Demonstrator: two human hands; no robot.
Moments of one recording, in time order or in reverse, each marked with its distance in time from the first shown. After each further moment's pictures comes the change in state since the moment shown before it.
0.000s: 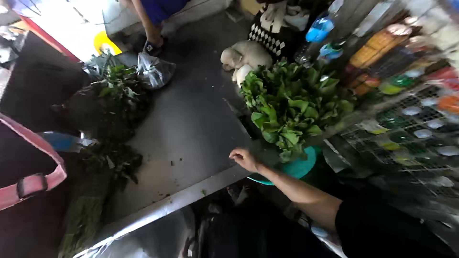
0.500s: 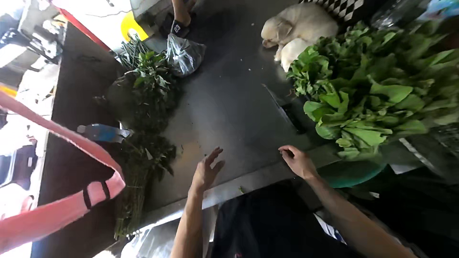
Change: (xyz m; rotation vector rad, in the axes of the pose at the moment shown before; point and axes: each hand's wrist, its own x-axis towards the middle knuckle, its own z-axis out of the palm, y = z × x) left_hand 0.205 0.258 -0.126 -0.060 -0.369 0.554; right_hand -0.015 0.007 0.035 -0.091 0.250 0.448
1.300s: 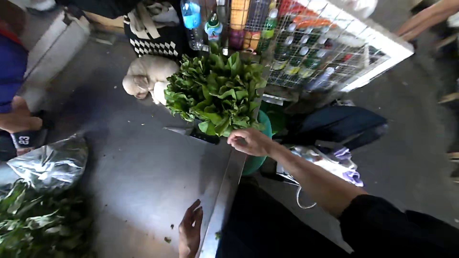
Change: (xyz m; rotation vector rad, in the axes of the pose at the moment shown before) left_hand 0.048 -0.003 0.077 0.014 -0.321 0.044; right_hand -0.031 -0.014 -0.151 0.117 0.179 -0.132
